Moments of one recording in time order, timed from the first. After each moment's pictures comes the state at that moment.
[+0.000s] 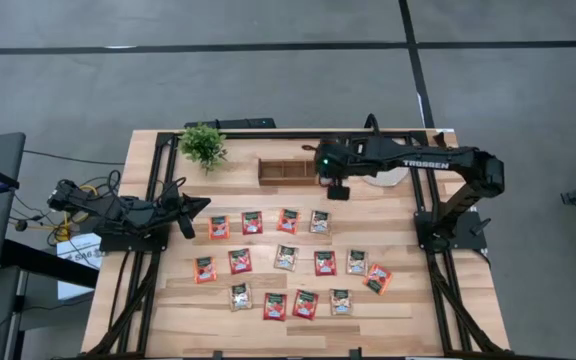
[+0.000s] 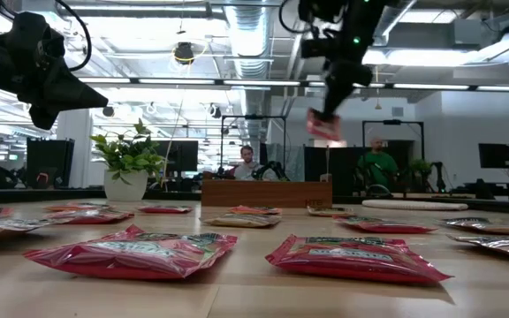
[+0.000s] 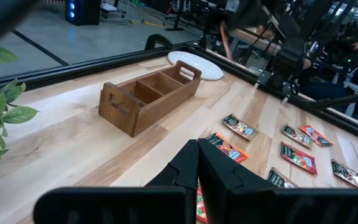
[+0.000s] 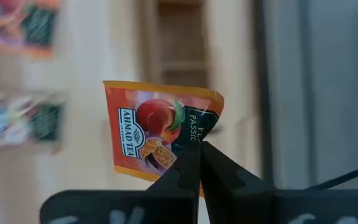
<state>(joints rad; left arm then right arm) -0.31 0.03 0.12 -0.32 -0.73 -0.50 -0.23 1.60 1.37 -0.89 0.34 -0.36</state>
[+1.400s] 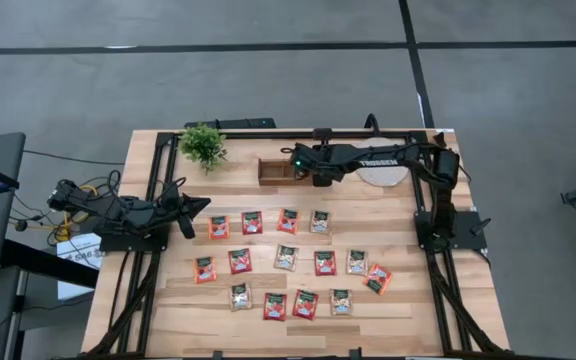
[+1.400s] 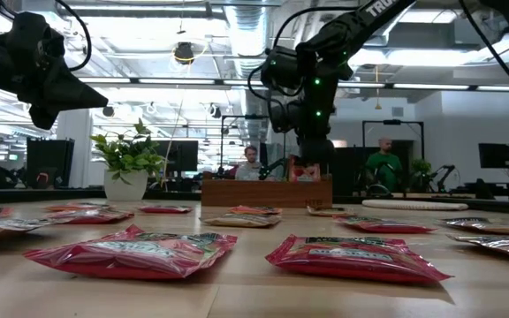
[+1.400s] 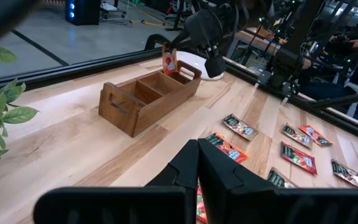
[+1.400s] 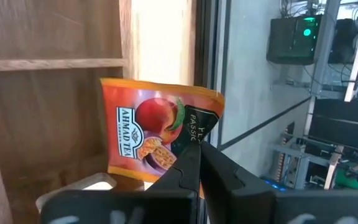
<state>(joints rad) -0.31 0.03 0.12 -0.32 -0.73 -0.50 -0.30 1.94 1.37 -0.59 0.71 -0.55</state>
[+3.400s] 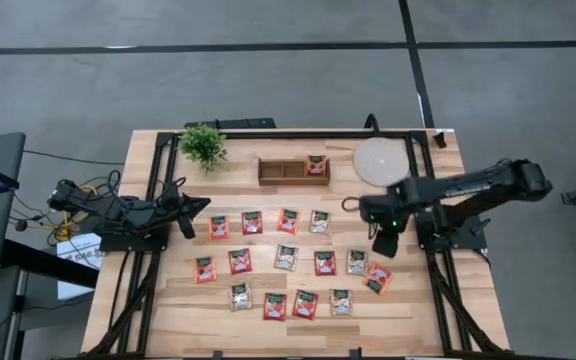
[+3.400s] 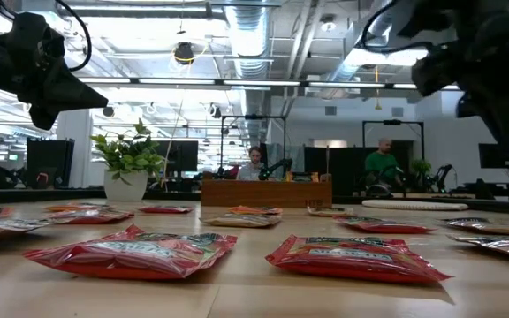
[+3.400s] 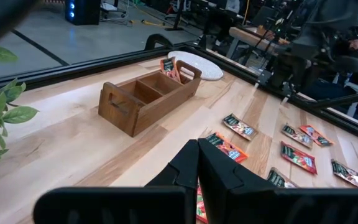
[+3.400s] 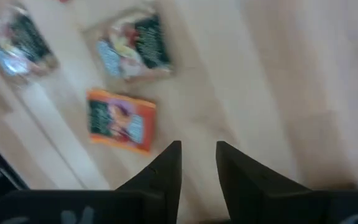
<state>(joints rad) -0.31 0.03 0.12 -0.32 -0.73 -0.50 0.09 1.21 0.83 -1.10 -0.24 0.51</state>
